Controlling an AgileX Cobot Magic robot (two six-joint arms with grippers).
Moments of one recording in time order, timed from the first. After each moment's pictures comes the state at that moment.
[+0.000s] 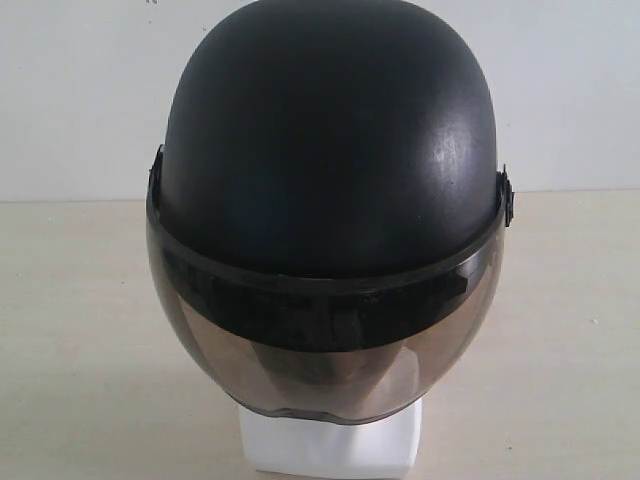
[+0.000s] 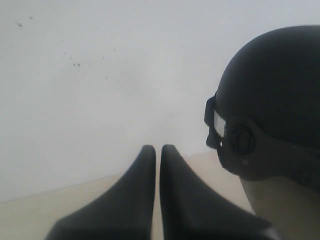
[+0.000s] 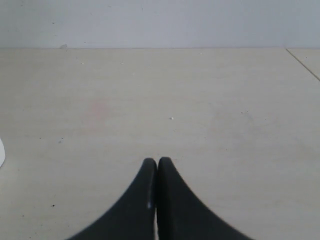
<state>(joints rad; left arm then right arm) 0.11 0.31 -0.36 1.75 -0.33 -1.75 0.00 0.00 0.00 -0.03 0.36 0.04</state>
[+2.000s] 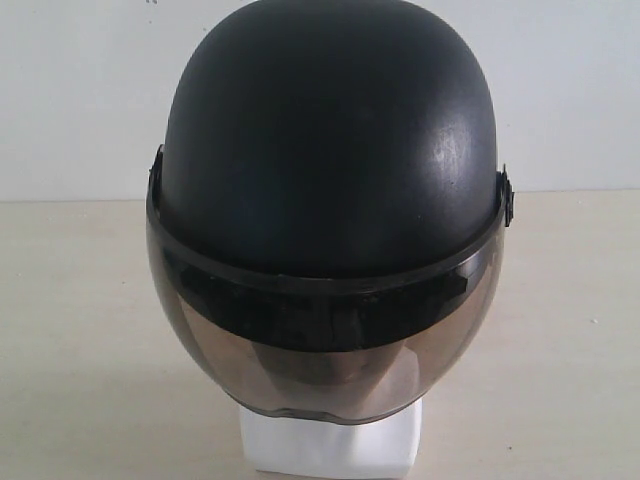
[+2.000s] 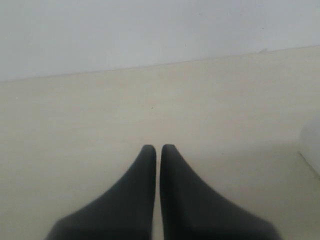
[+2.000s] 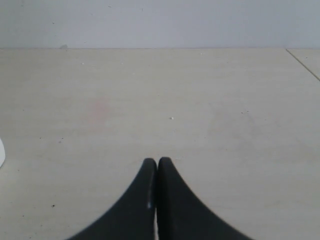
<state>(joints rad) 0.09 0.00 0.00 -0.15 0.31 0.21 0.00 0.00 0.00 -0.03 0.36 0.05</state>
